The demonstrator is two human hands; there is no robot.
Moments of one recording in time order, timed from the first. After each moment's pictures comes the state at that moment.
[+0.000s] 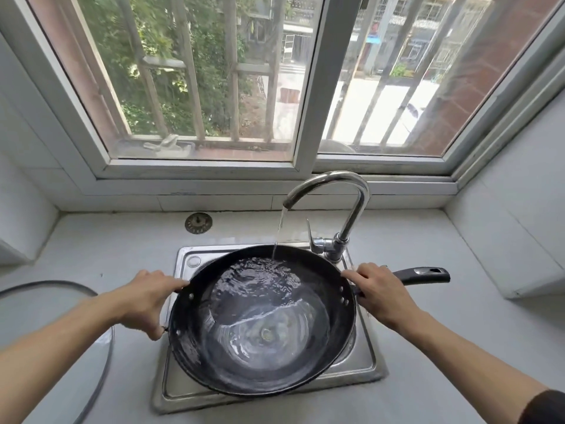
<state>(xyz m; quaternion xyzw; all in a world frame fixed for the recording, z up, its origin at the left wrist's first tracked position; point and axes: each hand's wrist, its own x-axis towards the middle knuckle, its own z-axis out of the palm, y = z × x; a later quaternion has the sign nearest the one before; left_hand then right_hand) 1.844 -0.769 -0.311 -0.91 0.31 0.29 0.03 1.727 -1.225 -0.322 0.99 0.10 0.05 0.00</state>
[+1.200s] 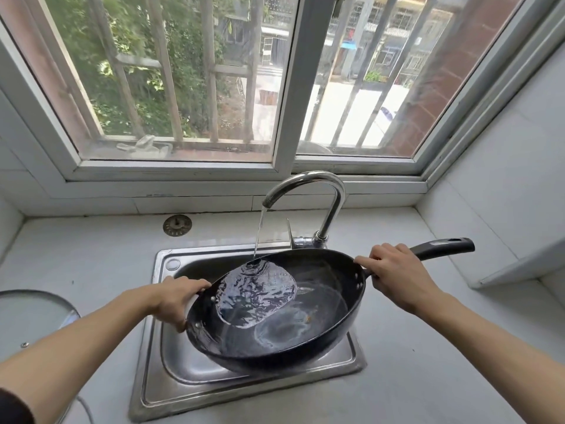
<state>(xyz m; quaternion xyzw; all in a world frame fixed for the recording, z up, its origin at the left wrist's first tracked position) 1.855 -0.840 -0.338 -0.87 0.34 0.36 -0.04 1.708 -1.258 -0.248 0.99 0.09 0.06 0.12</state>
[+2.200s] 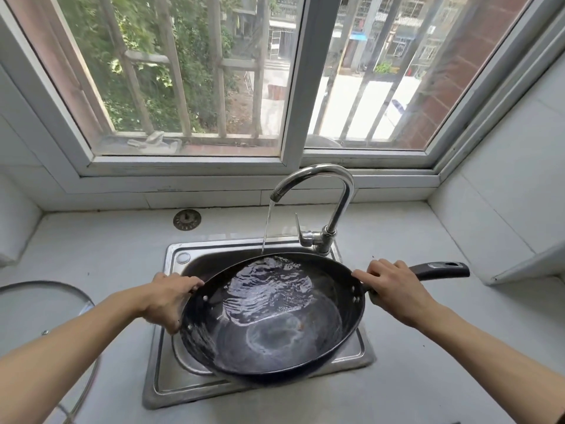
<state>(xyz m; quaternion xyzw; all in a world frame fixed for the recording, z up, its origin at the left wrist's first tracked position) 1.844 -0.807 -0.342 -0.89 0.32 0.33 -0.01 1.691 -1.247 -0.286 0.99 0.12 0.05 0.08</state>
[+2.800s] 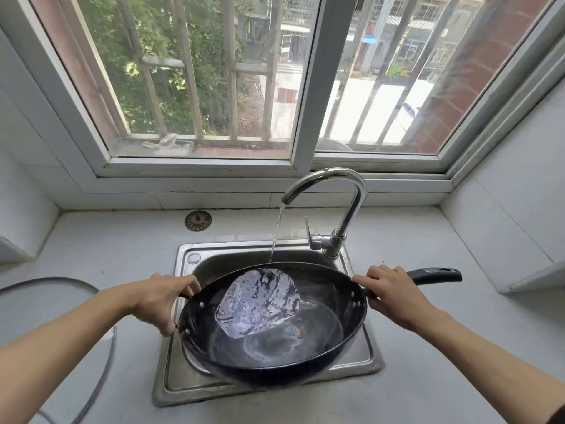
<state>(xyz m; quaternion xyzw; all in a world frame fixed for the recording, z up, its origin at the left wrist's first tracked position) 1.847 -0.771 -0.327 -0.87 0.29 0.39 -0.09 1.702 -1.241 -0.303 0.99 0.11 -0.02 0.02</state>
